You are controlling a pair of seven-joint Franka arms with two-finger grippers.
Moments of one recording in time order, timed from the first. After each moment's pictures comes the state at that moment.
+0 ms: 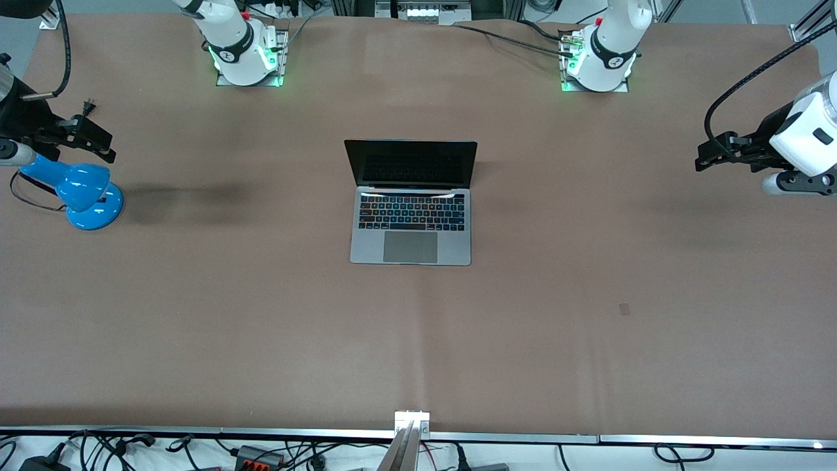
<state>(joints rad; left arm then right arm) -0.03 0.05 0.02 -1.59 -0.02 1.51 -0.01 -0.02 -0.10 -0.01 -1.80 -0.03 1.72 -0.02</state>
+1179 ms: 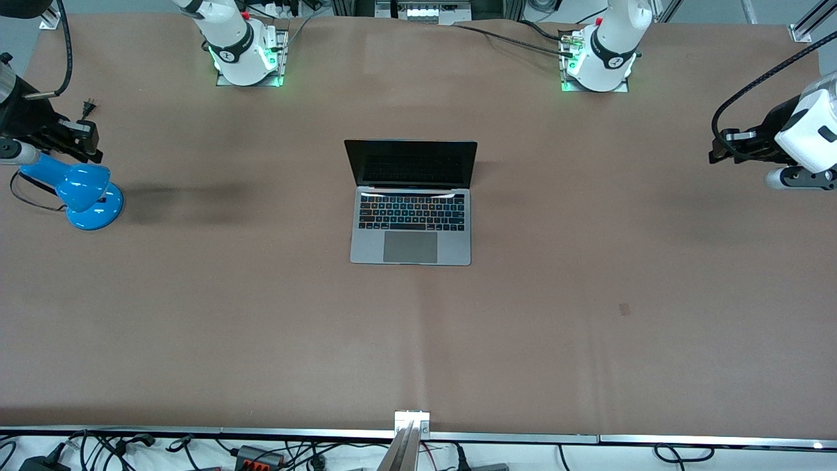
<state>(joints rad) -0.03 0.04 0.04 -1.59 -0.02 1.42 -0.01 -0.02 -0.10 -0.01 -1.80 -0.03 1.69 -0.02</state>
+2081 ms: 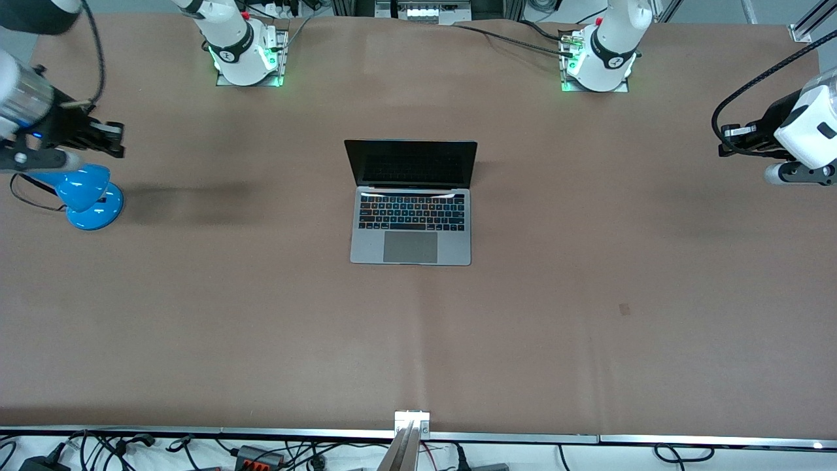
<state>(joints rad) -0.03 0.04 0.05 -1.59 -0.02 1.40 -0.01 0.03 -0.05 0.00 -1.82 -0.02 1.60 -0.02</state>
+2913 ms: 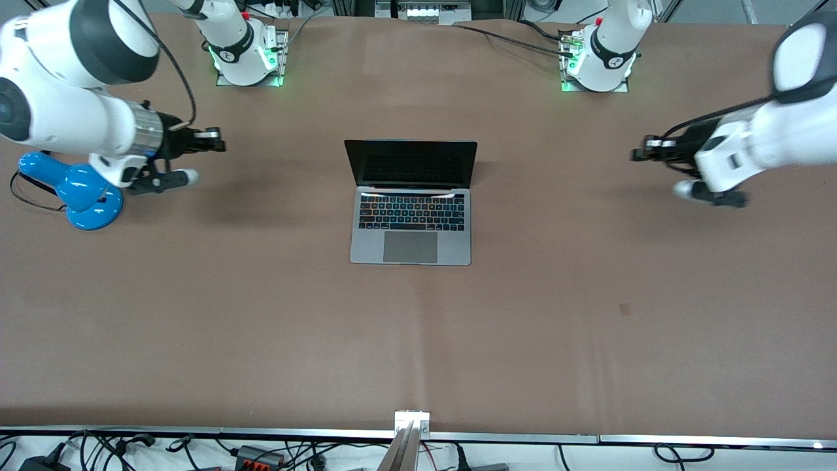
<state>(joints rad) -0.04 0.05 0.02 -1.91 -0.45 1.56 0.18 0.16 0.03 0.01 -1.94 0.31 1.58 -0.02</state>
